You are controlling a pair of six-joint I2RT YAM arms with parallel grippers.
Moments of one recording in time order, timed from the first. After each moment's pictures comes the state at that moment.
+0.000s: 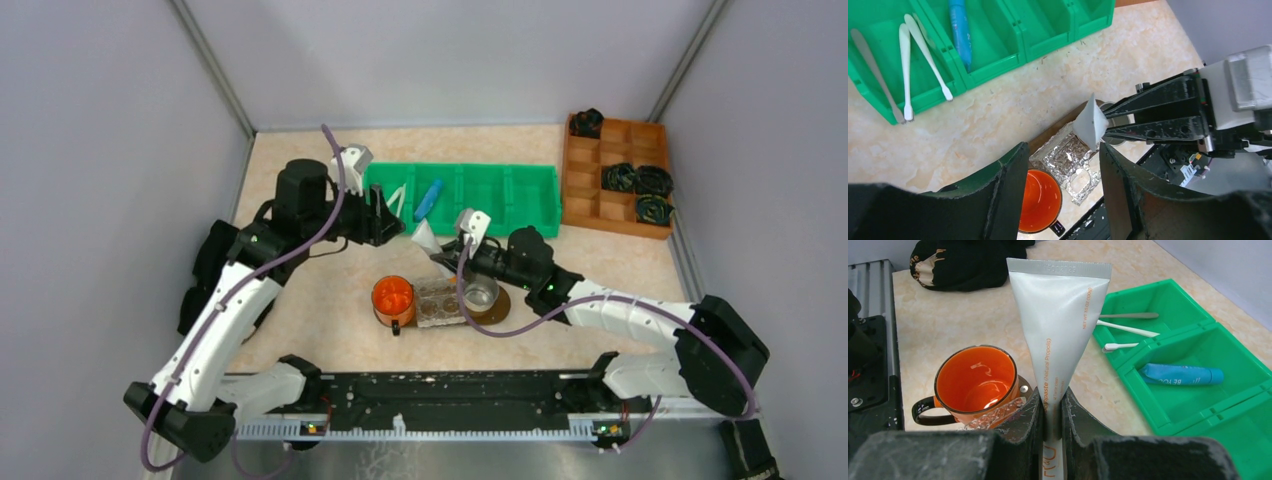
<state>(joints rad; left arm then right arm) -0.48 1.06 1.21 -0.64 0.32 -0.26 0.86 1.24 0.62 0.53 -0.28 -0.09</state>
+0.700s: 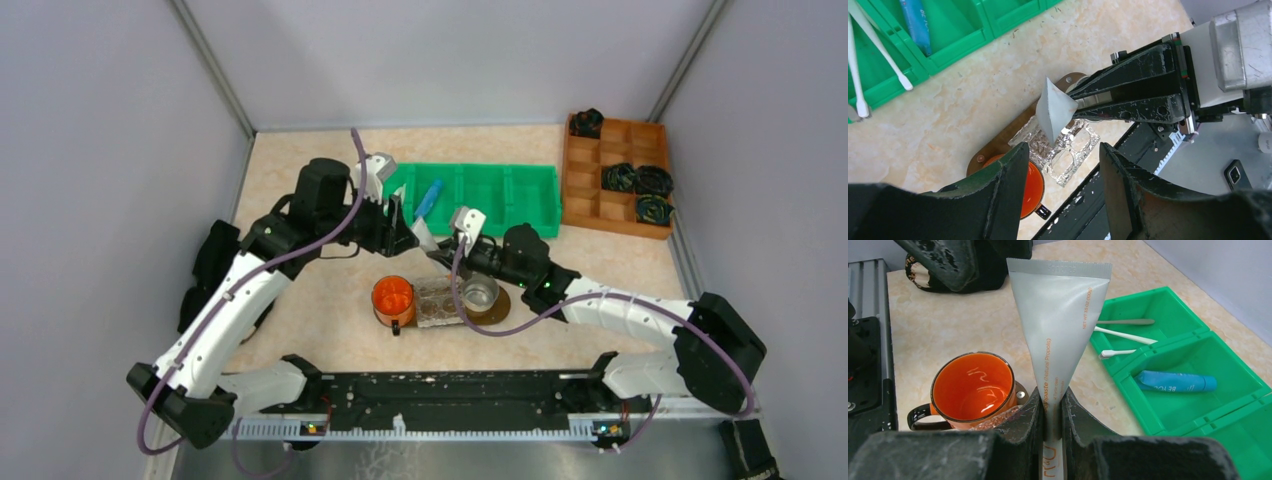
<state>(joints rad) -0.57 1.12 1.28 -0.74 0.37 -0.23 0.87 1.26 0.66 0.50 -0.26 -0.12</state>
